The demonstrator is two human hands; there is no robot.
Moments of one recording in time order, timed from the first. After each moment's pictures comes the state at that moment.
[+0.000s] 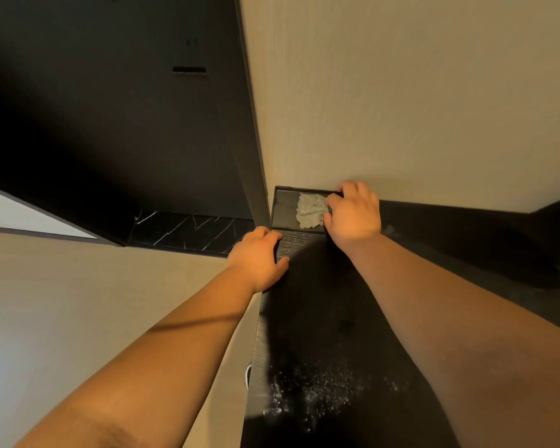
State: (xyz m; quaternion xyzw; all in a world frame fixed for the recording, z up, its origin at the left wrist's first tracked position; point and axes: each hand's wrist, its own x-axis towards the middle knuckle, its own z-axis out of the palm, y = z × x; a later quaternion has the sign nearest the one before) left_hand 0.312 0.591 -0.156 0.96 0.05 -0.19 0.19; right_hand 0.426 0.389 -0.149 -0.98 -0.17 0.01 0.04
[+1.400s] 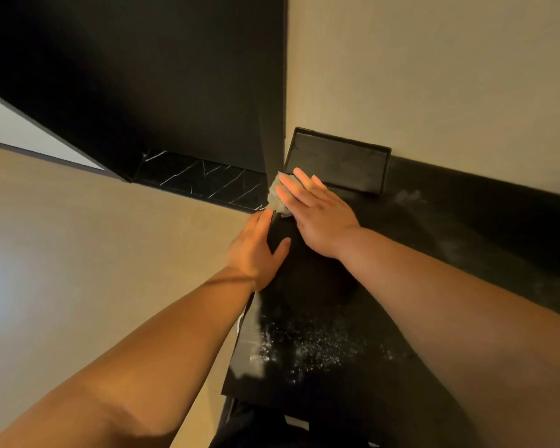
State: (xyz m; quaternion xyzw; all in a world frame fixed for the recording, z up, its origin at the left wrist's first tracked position) left_hand 0.223 0.566 -0.228 0.92 0.17 -0.05 0.36; right_hand 0.356 0.416 -0.195 -0.86 -0.50 0.12 0.06
